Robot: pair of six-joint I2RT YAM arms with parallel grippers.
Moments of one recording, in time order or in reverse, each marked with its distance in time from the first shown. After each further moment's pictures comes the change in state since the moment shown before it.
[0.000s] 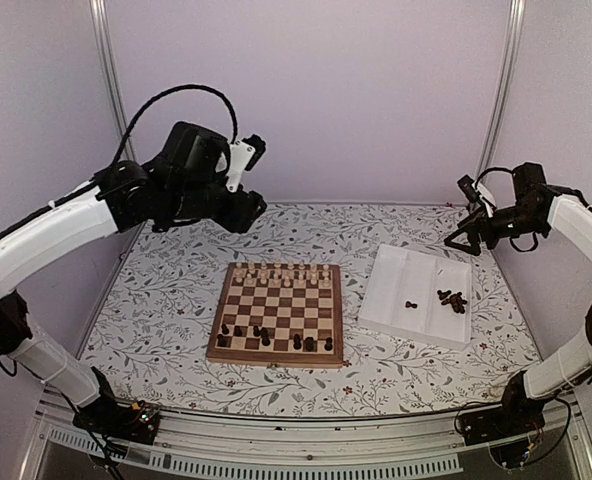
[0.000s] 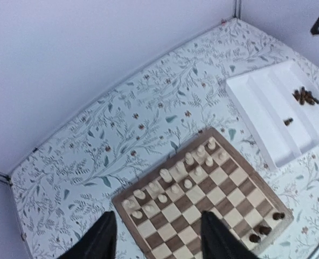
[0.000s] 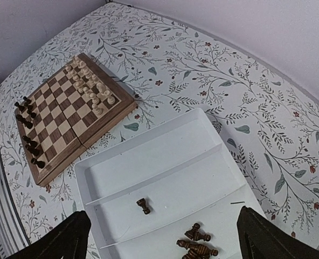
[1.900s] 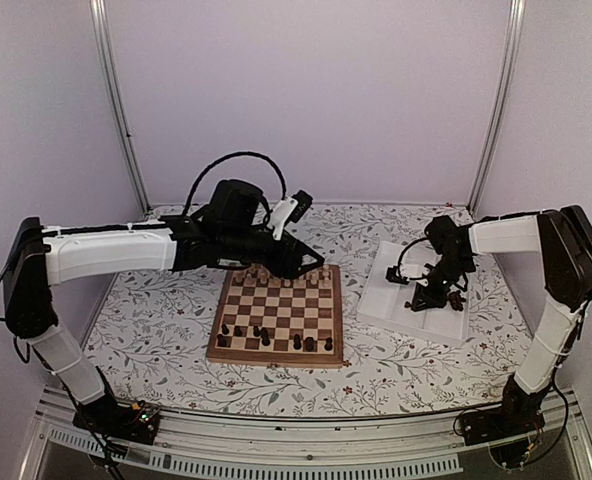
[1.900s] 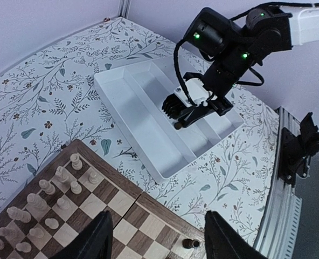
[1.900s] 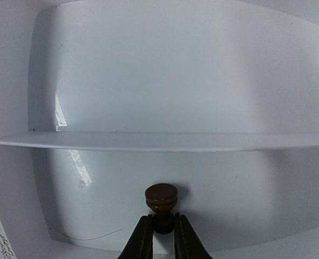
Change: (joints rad) left arm 0.021 0.088 -0.399 0.665 0.588 -0.151; right arm 0.377 0.415 -0.144 0.122 0.493 -0.315
